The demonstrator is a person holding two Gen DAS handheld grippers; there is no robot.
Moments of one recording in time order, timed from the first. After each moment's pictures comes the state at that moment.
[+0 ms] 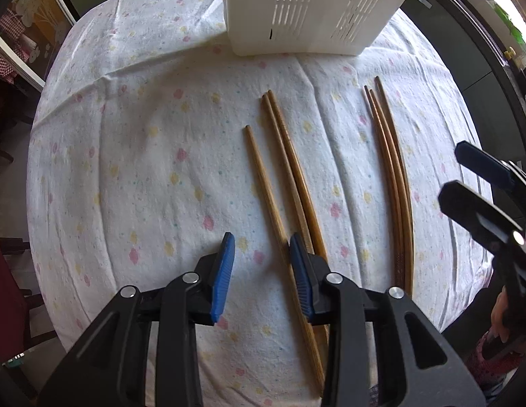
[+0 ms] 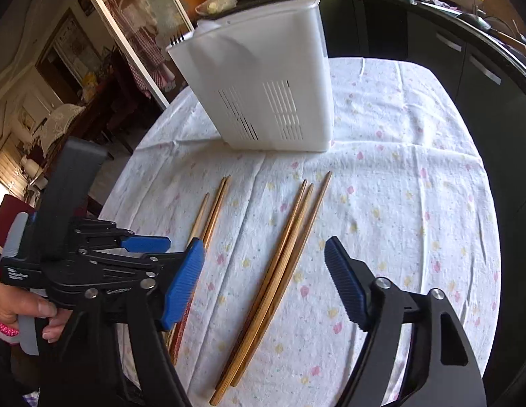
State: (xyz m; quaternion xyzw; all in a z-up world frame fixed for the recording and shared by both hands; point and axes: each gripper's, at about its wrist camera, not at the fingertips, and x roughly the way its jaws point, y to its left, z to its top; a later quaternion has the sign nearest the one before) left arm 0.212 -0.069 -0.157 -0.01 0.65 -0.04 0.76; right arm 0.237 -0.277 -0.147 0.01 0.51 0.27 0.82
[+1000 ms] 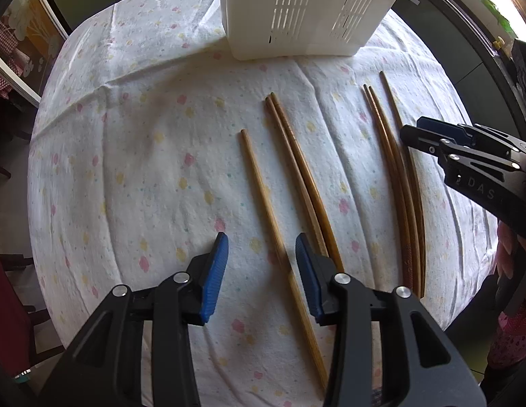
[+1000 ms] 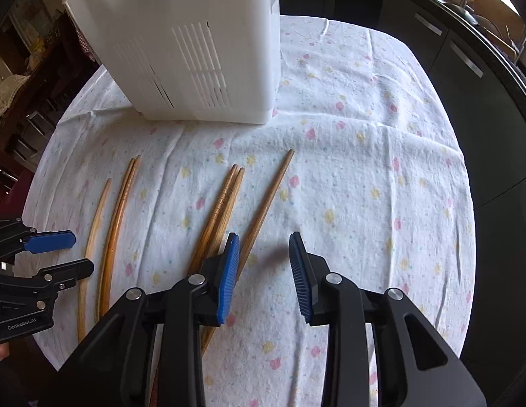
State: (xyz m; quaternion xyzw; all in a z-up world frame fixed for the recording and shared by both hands) left arm 0.199 -0.061 -0.158 0.01 0.64 -0.07 0.77; right arm 0.279 -0.275 -0.184 -0.06 0.56 0.17 0.81
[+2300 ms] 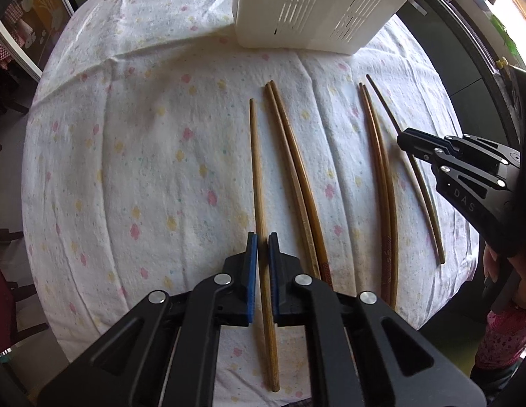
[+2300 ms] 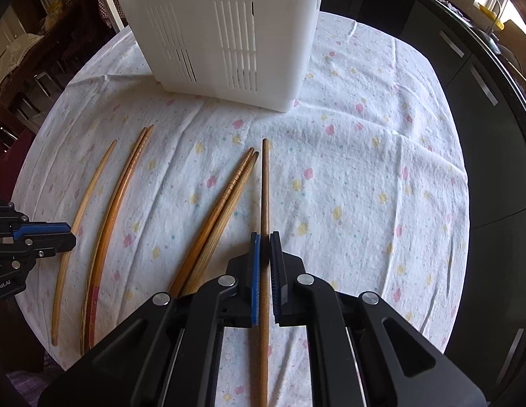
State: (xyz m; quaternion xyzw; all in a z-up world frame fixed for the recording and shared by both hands) left arm 0.181 -0.051 -0.144 -0.04 0.64 -0.06 0.76; right arm 0.268 -0.268 -0.173 -0.11 0.55 0.21 0.80
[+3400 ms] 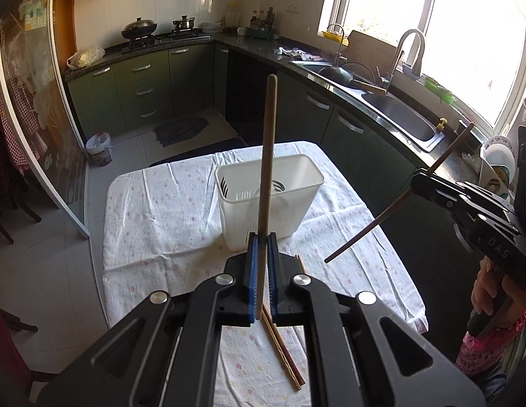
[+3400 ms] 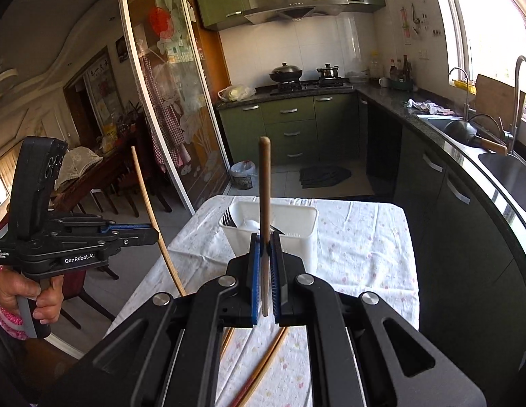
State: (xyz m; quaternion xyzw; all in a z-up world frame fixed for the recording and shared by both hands) left arm 0.182 -0.055 0.067 -0.01 0.42 -0.10 0.90; right arm 0.221 -0.312 0.070 0.03 0.30 0.29 0.91
